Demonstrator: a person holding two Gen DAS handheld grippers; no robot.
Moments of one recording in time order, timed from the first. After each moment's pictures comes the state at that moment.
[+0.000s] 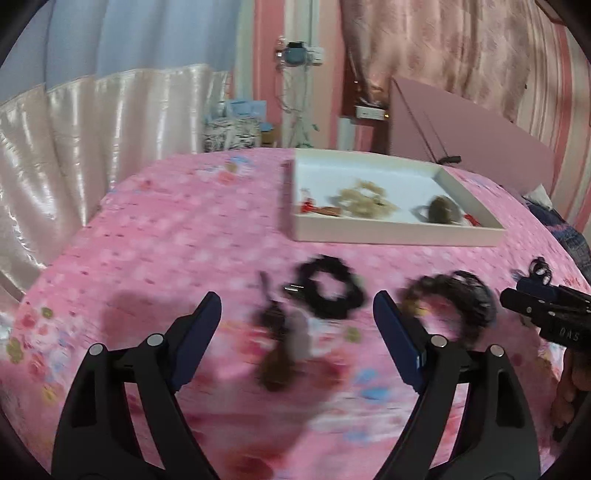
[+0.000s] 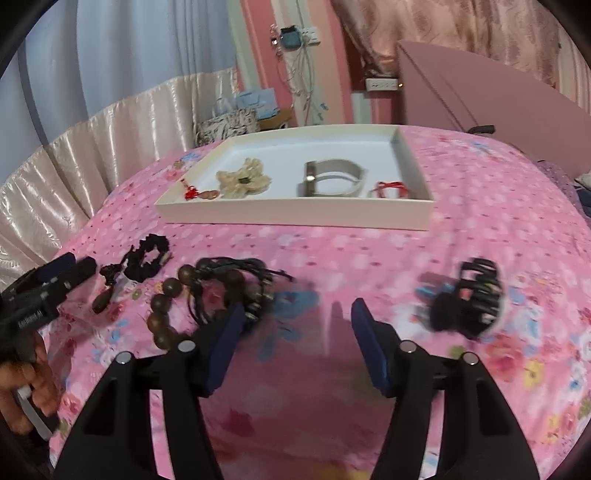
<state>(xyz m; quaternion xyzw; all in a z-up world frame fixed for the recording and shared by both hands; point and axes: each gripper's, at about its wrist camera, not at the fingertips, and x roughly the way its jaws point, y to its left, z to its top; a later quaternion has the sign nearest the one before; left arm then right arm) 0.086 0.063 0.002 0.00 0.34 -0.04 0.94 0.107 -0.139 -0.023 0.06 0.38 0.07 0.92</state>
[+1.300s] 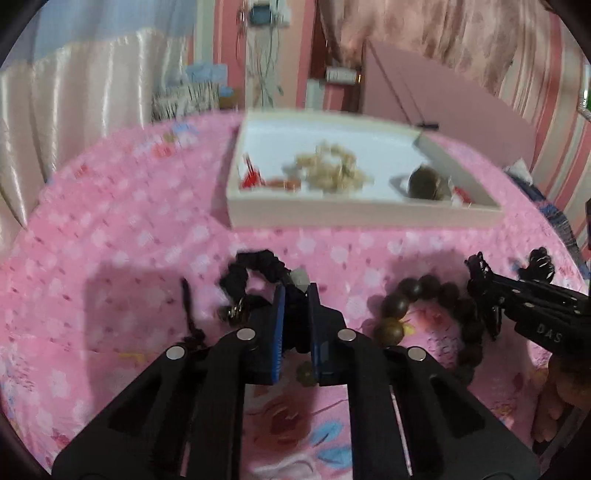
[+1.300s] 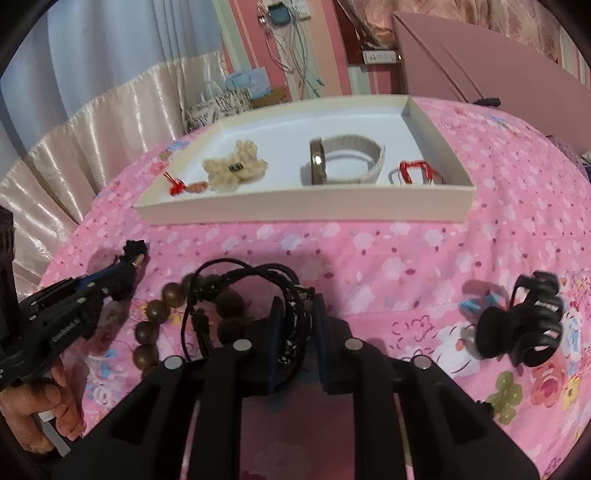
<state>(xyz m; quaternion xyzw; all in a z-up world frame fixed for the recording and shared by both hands) 0.139 0.017 -0.022 0.01 0.39 -0.10 0.91 0.144 -0.131 -0.038 0.09 0.42 0.07 0.90</state>
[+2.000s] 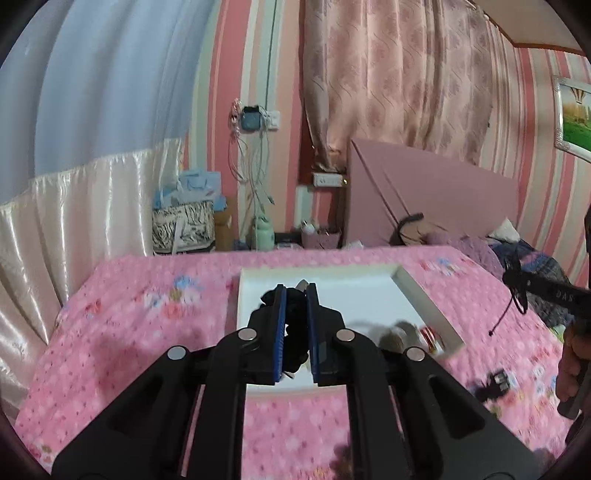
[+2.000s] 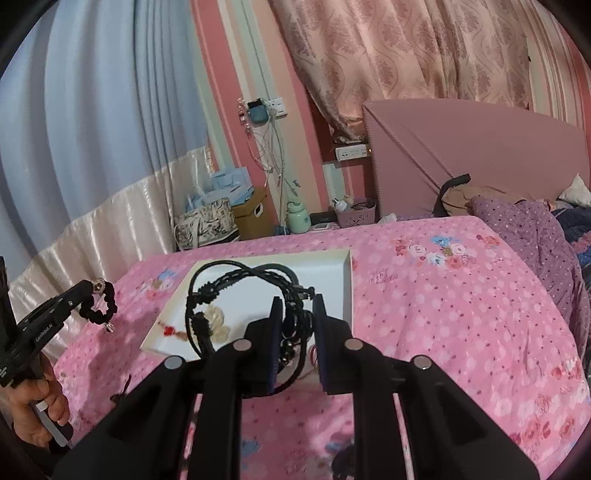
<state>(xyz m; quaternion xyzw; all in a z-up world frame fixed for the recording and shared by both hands) 0.180 0.013 0.110 -0.01 0.24 -0.12 0.96 0.173 -0.227 0.101 0.11 0.28 0.03 0.95</state>
